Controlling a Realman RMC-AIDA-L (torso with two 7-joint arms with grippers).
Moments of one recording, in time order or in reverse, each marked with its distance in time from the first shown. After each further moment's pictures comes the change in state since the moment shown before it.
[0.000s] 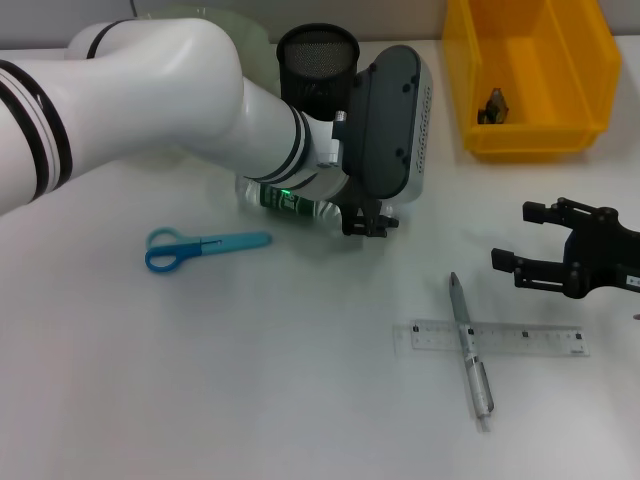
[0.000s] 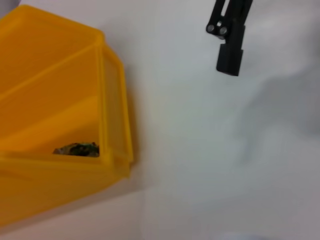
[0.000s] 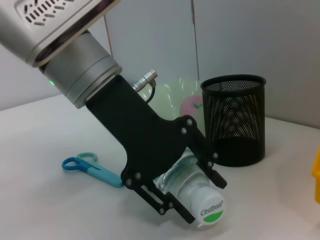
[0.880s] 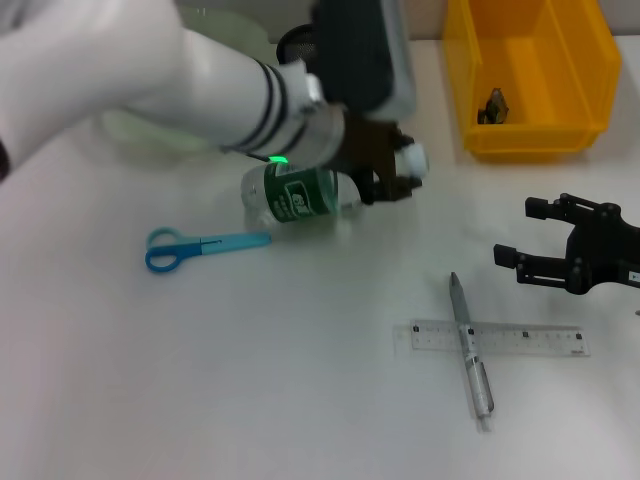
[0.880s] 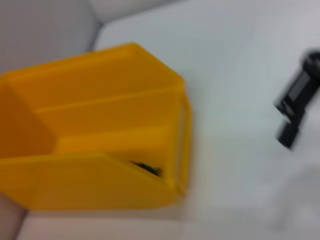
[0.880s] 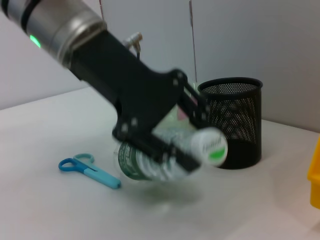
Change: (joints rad) left arm 0.144 0.002 -0.252 0.244 0.093 0.159 -0.207; right arm 0.001 -0.002 0.002 -0.007 0.002 0.002 0.000
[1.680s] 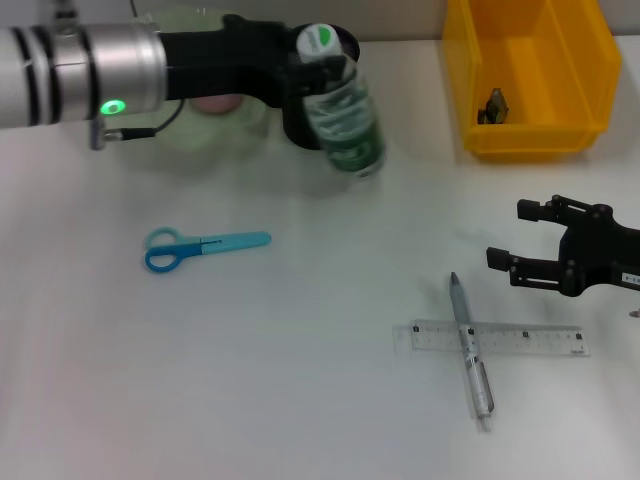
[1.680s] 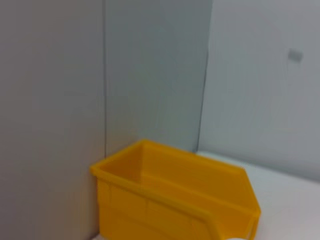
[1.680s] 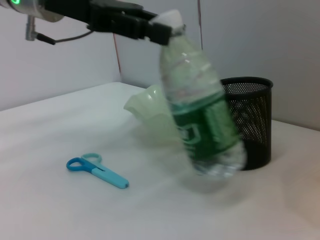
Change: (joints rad) left arm 0.232 0.012 -0.582 0.023 -0.381 0.319 0.197; right arm 0.009 0.002 -0.008 0.007 -0.004 -0.005 -0.002
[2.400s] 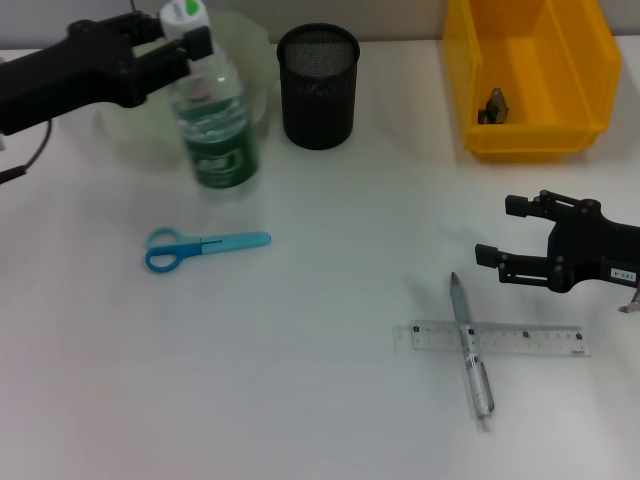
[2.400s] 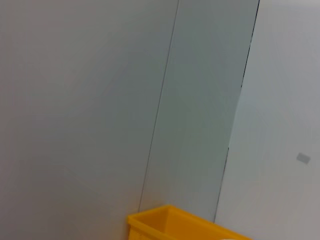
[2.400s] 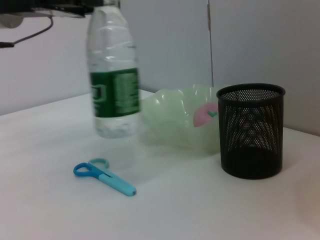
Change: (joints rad) left arm 0.157 0.015 -0.367 -0.081 -0.141 0.327 0.177; right arm 0.016 0.011 -0.003 -0.004 -0.003 -0.004 -0.002
